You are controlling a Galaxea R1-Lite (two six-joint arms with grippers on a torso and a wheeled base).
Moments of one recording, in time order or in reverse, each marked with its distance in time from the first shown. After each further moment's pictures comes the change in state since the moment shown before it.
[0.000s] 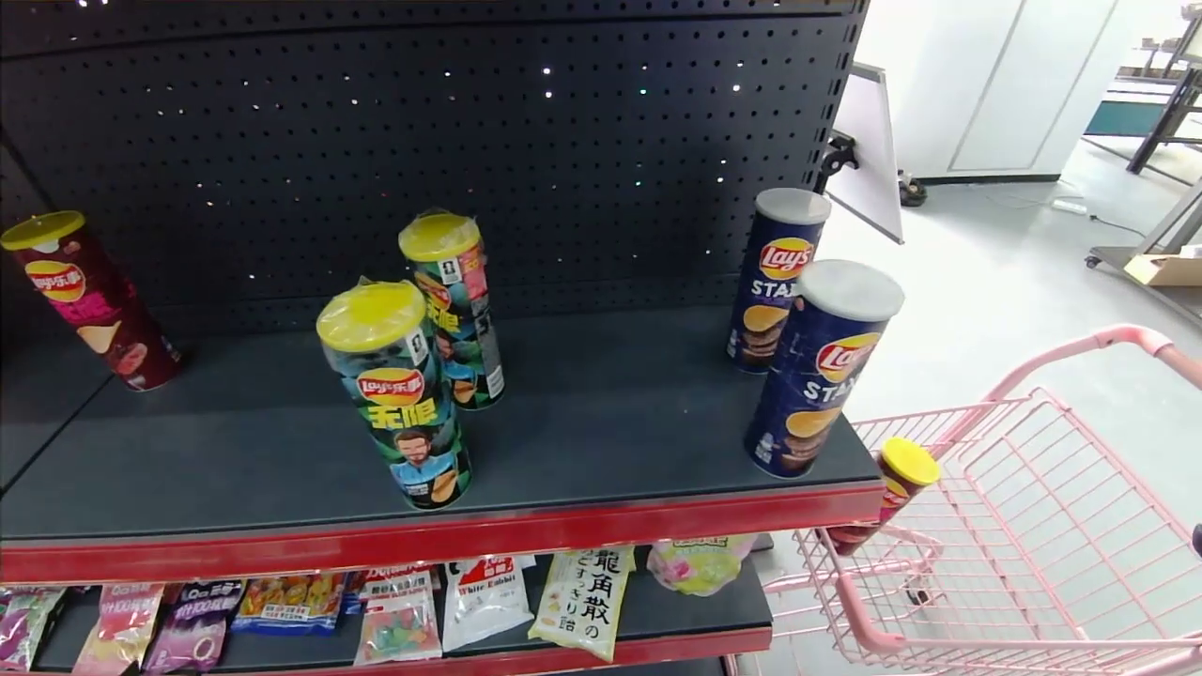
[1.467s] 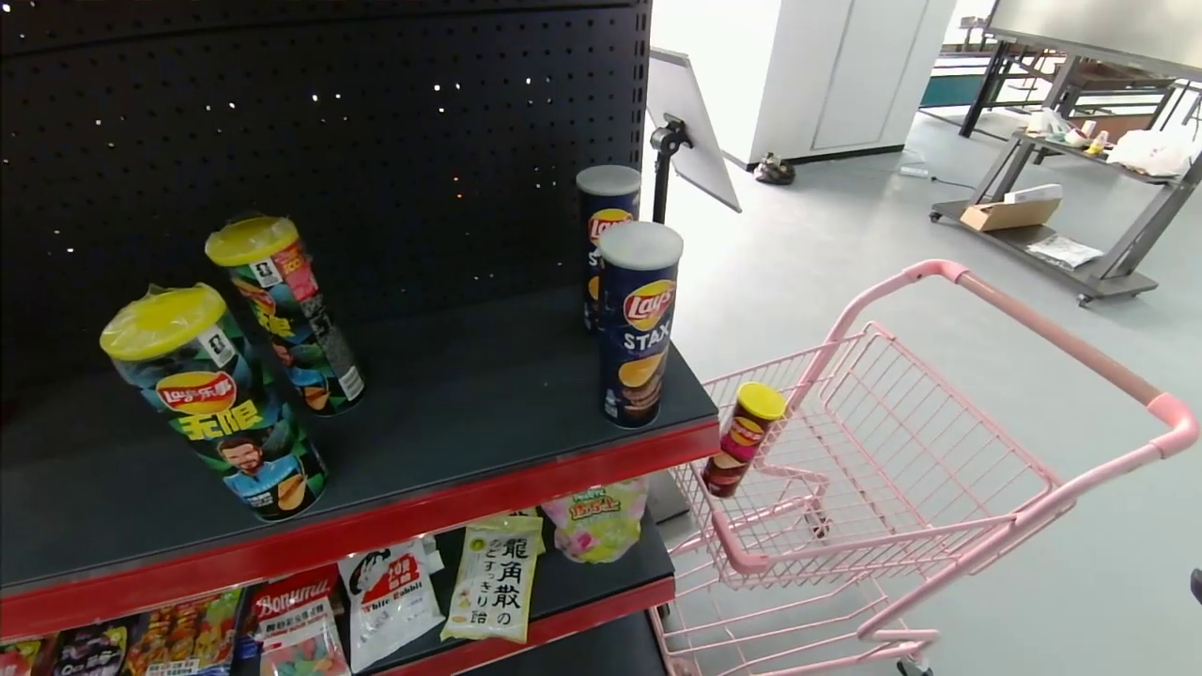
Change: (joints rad) left arm -0.001 -0.057 0.014 0.000 -0.007 0.000; right arm 0.001 -0.065 0.017 0.104 -0.005 -0.042
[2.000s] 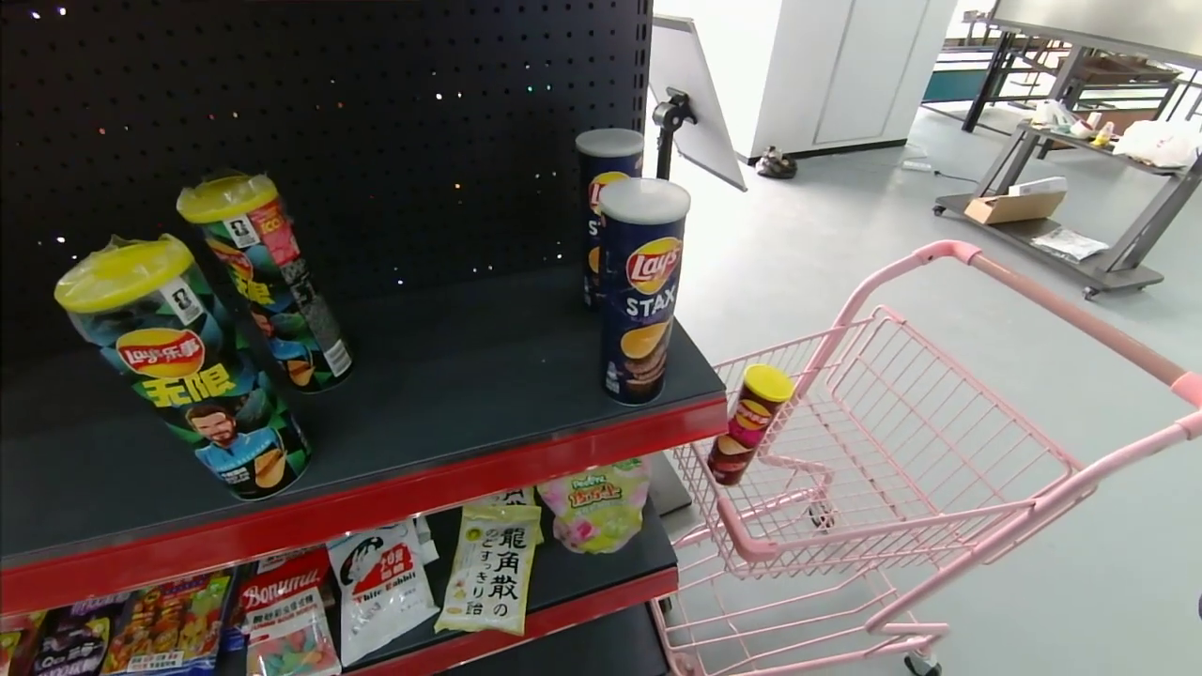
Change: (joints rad) left arm -0.001 -0.037 0.003 0.031 -0.001 0.000; right arm 0.000 -0.056 0.012 0.046 0.001 -0.001
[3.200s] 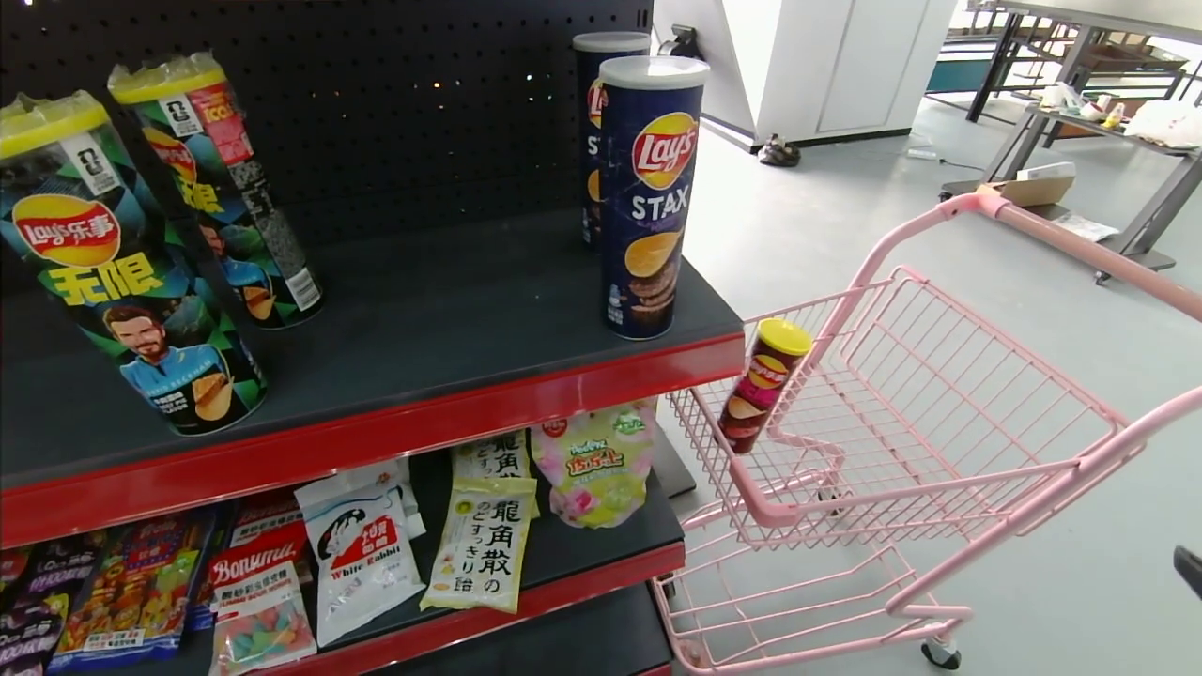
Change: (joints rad) left arm 0.000 -0.086 0.017 0.060 -0.014 0.009; right arm 0.002 0.157 -0.049 -0.101 0.009 0.020
